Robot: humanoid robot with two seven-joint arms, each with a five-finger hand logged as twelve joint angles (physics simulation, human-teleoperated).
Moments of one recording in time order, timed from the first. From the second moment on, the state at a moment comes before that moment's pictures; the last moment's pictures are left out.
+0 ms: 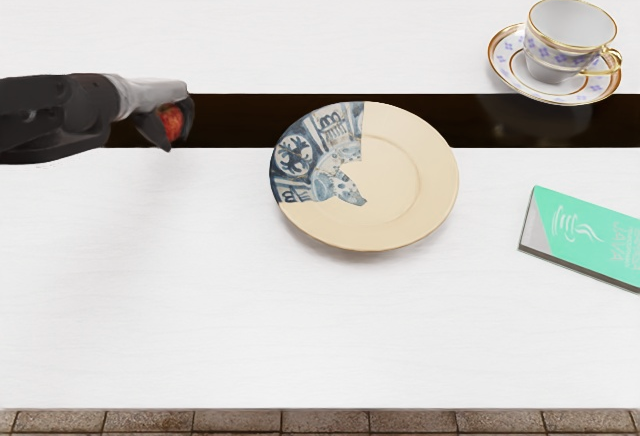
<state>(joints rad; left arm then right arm) -1.54 0.55 0.42 -1.20 0.91 -0.04 0.21 -0.05 0.00 -0.04 0.19 0.09 -0.02 0.03</state>
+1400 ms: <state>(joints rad) -1.63 0.15 0.31 -1.27 0.95 -0.06 0.23 -0.05 0.00 -0.04 0.19 0.09 -0.02 0.03</state>
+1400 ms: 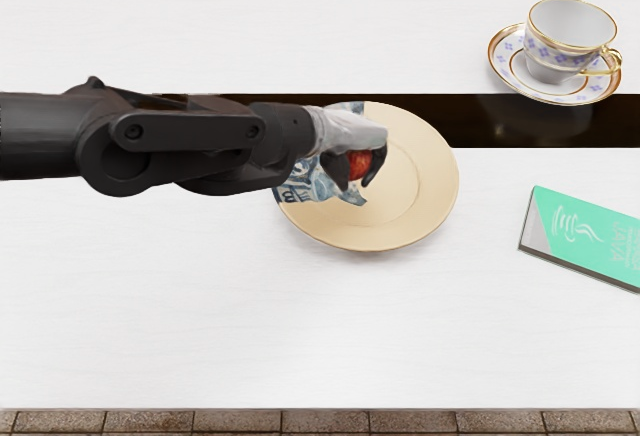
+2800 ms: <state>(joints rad) -1.27 0.61 -0.20 -1.26 0.51 -0.55 0.24 -0.05 0.00 -0.04 0.19 0.09 -0.02 0.03</state>
